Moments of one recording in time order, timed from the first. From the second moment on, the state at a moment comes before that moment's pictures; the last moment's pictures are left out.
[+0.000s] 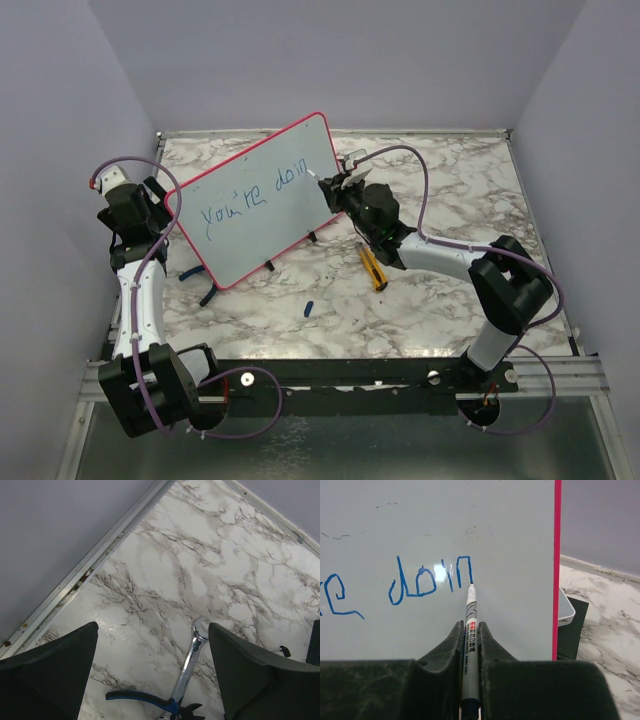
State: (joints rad) left arm 0.33 1.09 0.84 -0.18 -0.09 -0.34; right arm 0.74 1.72 1.01 0.74 0.18 0.07
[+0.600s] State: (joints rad) left arm 0.33 1.09 0.84 -0.18 -0.09 -0.34; right arm 0.74 1.60 0.93 0.71 0.18 0.08
